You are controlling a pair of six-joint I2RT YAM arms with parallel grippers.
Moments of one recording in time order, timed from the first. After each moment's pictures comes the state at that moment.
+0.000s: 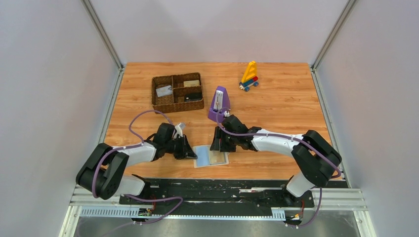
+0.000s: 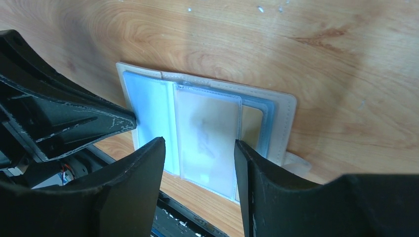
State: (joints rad) left arm -0.46 1.35 0.37 0.09 0.55 -0.71; right arm 0.83 1.57 0.81 -0.15 -0.13 0.84
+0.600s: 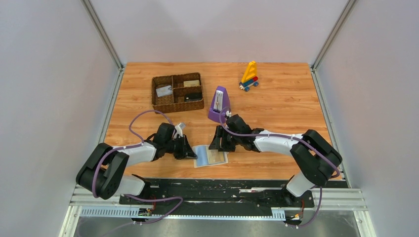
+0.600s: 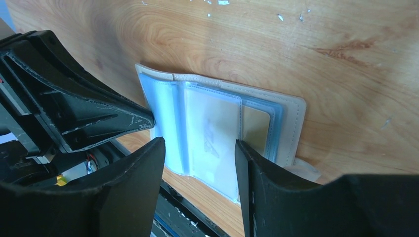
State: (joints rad) left arm -0.46 1.36 0.37 0.10 0.56 -0.71; right arm 0.79 1.58 0.75 0.01 -0.25 0.87
